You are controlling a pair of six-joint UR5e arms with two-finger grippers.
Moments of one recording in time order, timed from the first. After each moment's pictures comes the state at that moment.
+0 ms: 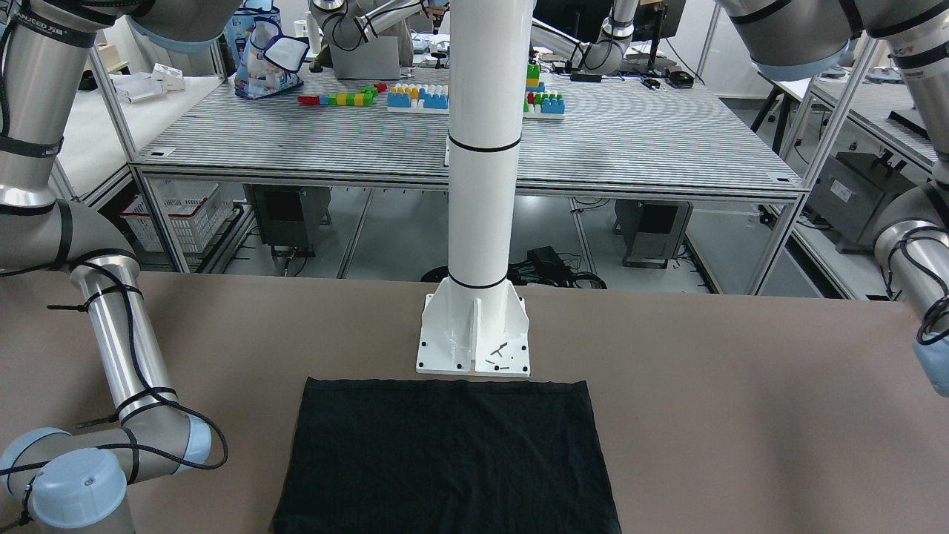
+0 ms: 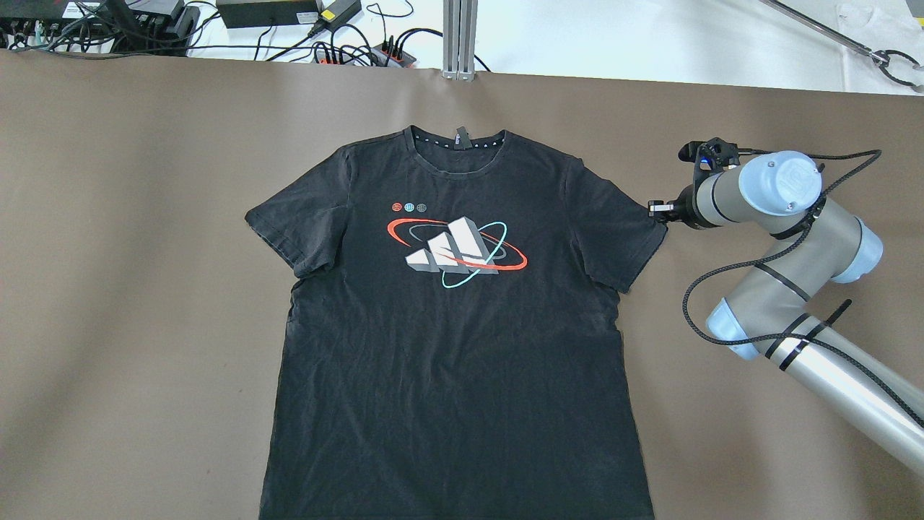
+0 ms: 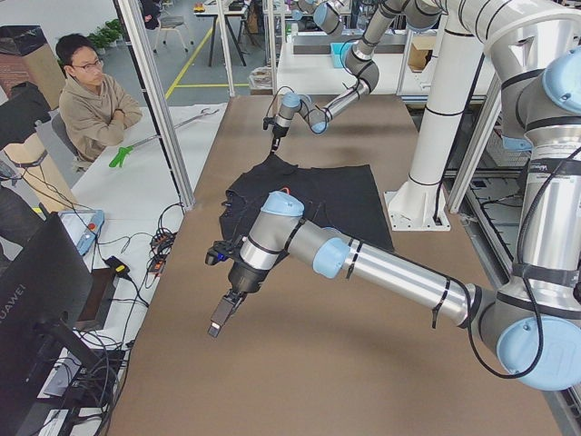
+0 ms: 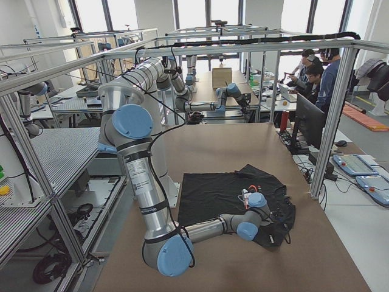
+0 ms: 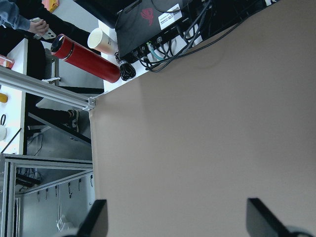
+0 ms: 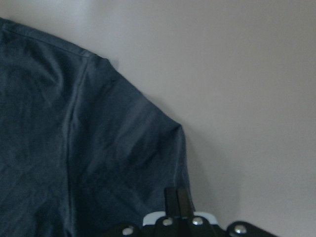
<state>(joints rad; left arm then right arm) -1.42 -1.75 -1.80 -1.72 -1.71 -0.13 0.91 -1.14 1.47 -0.97 1.88 0.98</state>
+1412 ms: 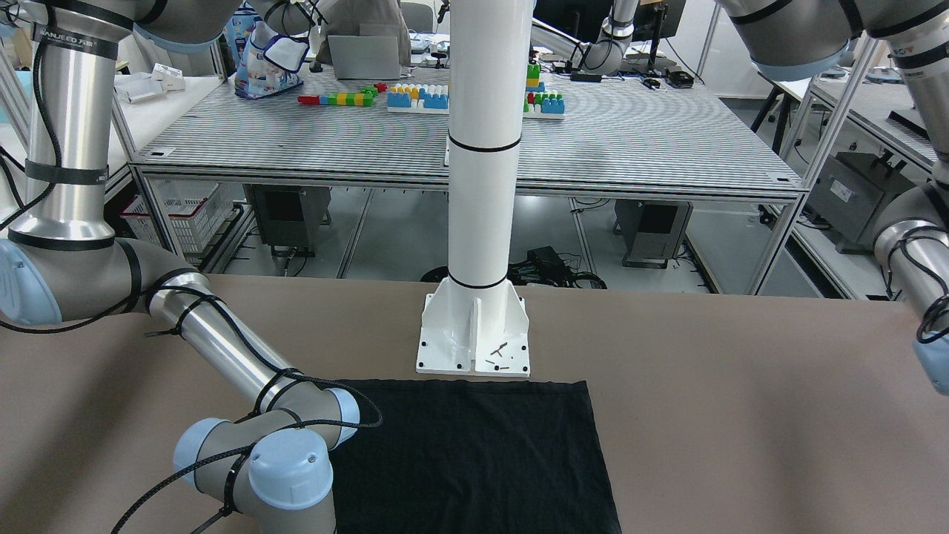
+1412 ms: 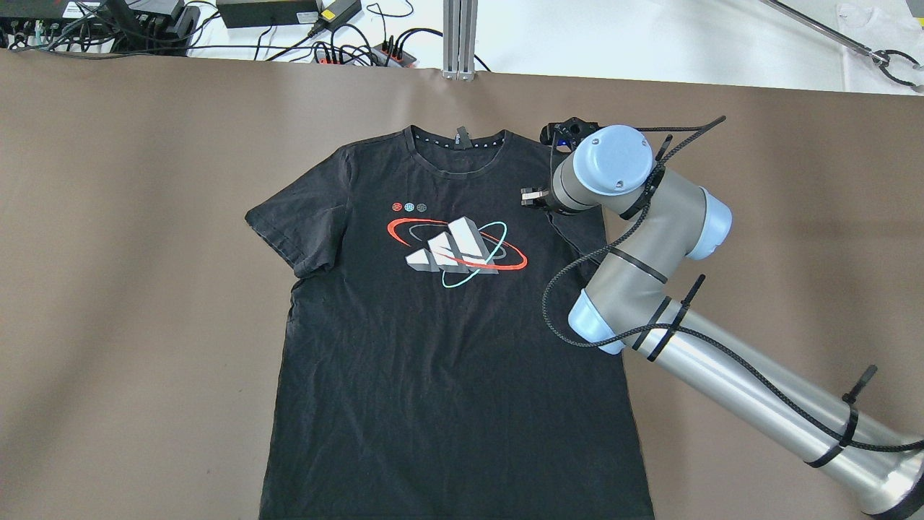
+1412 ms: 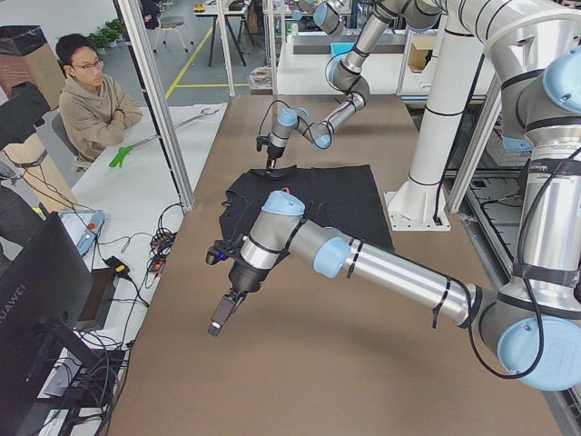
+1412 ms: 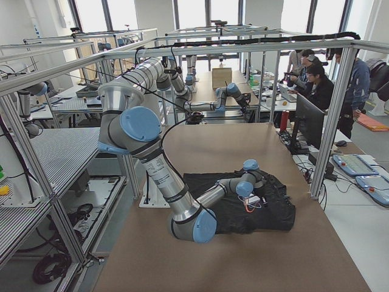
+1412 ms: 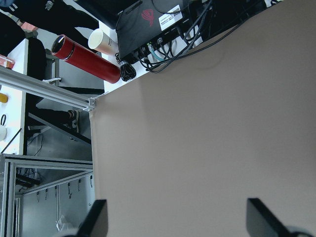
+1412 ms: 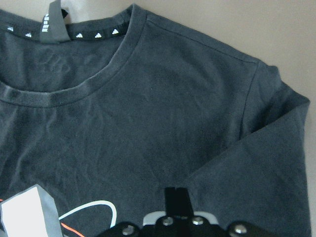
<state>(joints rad) -1.42 -1.75 -1.80 -1.72 -1.71 -0.14 0.77 -0.81 1.30 -1.17 1.76 1.00</state>
